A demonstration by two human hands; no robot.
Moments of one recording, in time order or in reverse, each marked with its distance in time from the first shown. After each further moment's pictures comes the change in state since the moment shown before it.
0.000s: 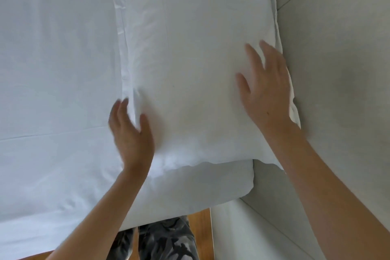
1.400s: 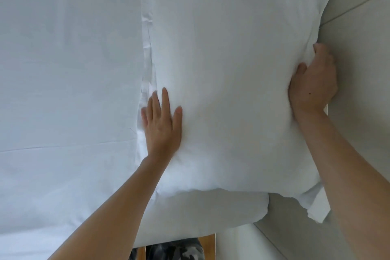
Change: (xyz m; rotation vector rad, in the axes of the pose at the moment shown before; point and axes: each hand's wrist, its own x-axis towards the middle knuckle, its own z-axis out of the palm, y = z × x) left_hand 0.056 -0.018 0.057 0.237 -0.322 0.124; right_hand 0.075 0.054 0.055 -0.012 0.004 0.554
